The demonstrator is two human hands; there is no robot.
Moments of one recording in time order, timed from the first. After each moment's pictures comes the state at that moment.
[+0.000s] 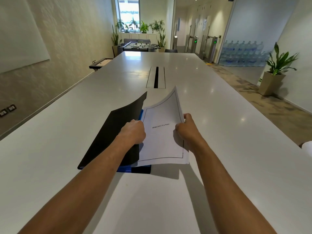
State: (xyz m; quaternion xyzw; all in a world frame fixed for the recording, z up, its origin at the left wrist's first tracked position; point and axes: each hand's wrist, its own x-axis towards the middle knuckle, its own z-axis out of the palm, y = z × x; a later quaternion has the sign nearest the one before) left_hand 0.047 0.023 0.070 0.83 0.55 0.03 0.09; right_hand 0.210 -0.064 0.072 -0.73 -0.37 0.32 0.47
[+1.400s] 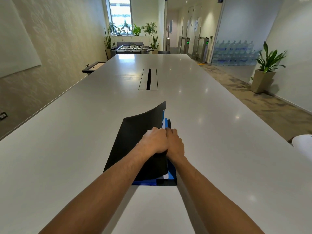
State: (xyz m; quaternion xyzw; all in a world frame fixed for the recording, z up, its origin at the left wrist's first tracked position) left_hand 0.122 -0.036 0.071 0.89 0.44 0.02 0.14; right_hand 0.200 -0.058 0.008 -0.82 -0.49 0.09 0.27
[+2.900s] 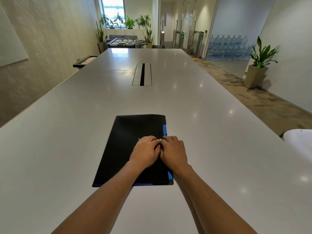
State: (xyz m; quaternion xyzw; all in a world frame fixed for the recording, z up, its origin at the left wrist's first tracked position) left_hand 0.106 -0.017 -0.027 0.90 0.35 0.22 0.11; right_hand 0.220 -0.086 -0.025 -0.78 -0.60 0.01 0.18
